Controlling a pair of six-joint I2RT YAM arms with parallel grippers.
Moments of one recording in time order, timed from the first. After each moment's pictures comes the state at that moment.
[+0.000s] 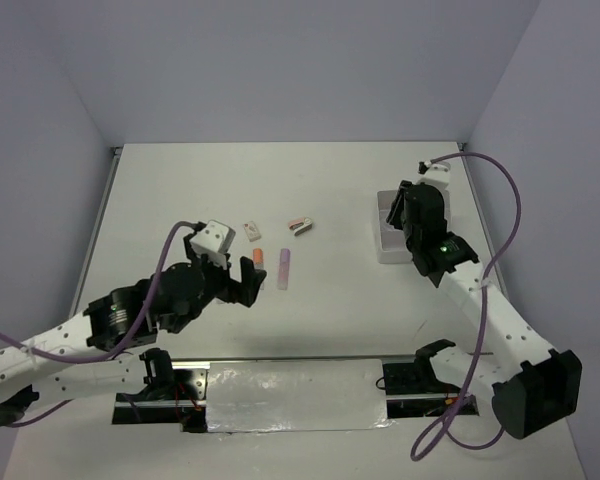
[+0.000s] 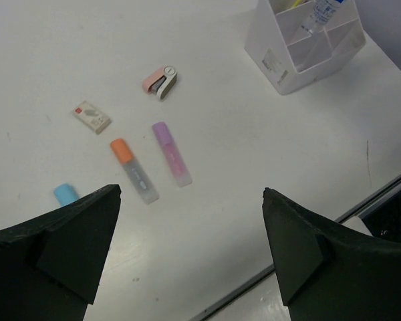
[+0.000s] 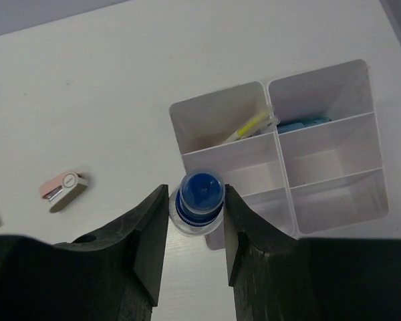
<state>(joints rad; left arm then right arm) -1.17 0.76 0.93 -0.51 -0.60 -0.38 0.35 1.02 0.88 -0.26 0.44 0.35</state>
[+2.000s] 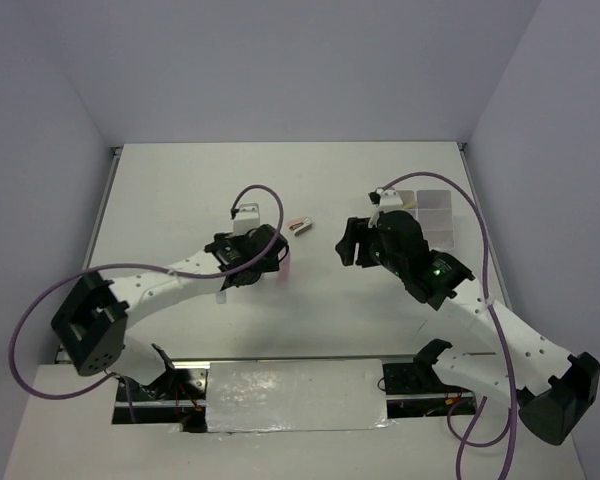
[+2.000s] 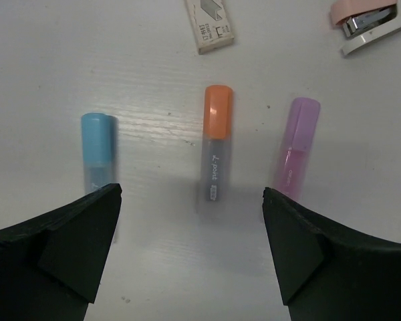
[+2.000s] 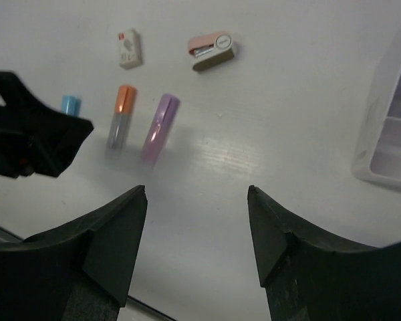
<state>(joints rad) -0.83 1.41 0.96 -0.58 -0.68 -0.83 0.63 0.93 0.87 -0.44 0.15 0.44</state>
